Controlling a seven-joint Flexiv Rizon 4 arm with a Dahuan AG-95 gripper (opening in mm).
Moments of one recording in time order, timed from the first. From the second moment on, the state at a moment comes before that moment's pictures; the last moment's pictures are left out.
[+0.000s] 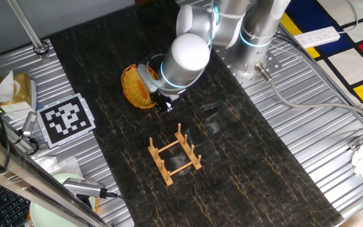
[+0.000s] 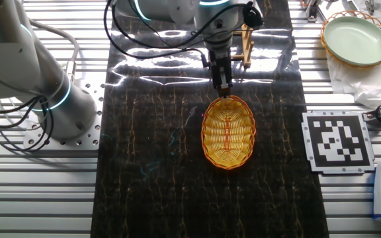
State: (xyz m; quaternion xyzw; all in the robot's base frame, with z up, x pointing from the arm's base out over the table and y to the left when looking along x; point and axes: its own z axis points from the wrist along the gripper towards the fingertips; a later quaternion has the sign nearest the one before) arm 0.450 0.043 0.041 -0.07 0.98 -0.15 0.06
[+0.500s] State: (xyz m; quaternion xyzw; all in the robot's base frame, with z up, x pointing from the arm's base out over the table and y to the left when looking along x) arm 0.455 0.041 0.042 -0.09 0.98 -0.18 0.07
